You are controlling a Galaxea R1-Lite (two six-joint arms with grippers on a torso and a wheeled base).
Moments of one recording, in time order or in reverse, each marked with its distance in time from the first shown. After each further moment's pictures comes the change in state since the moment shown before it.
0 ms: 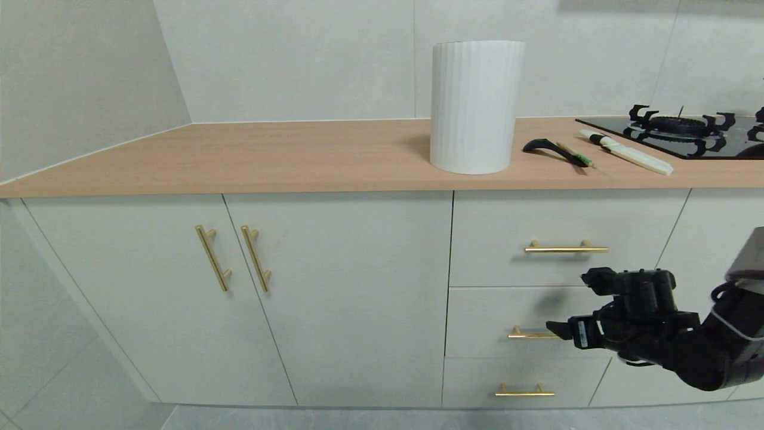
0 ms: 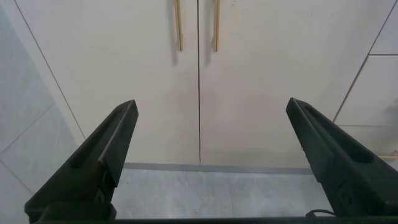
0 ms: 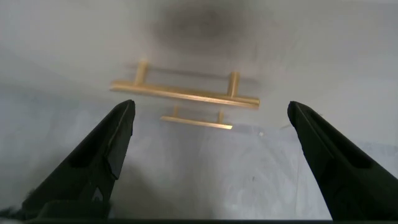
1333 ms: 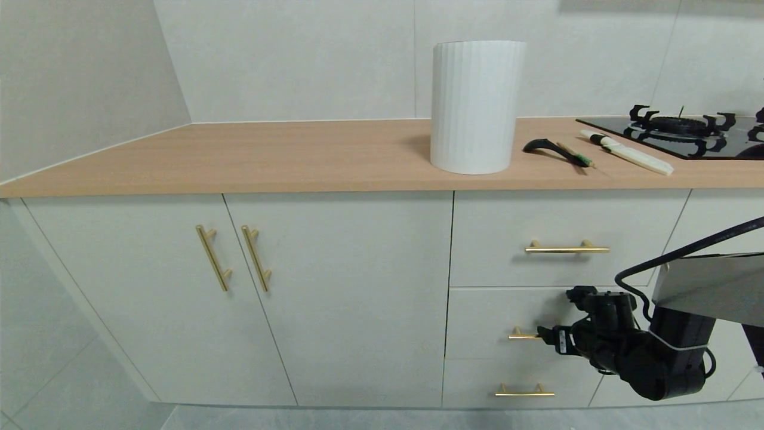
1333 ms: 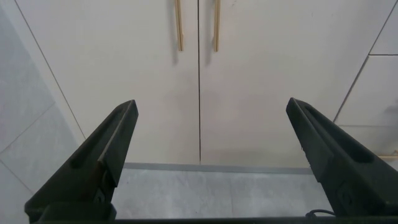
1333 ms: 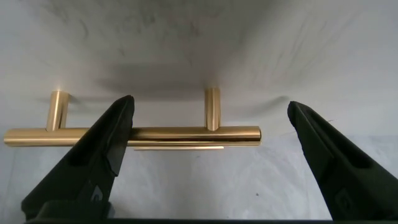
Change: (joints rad) left arm 0.000 0.000 0.000 0.000 0.000 0.000; right arm 0.004 0.299 -0.106 -0.165 -0.127 0.077
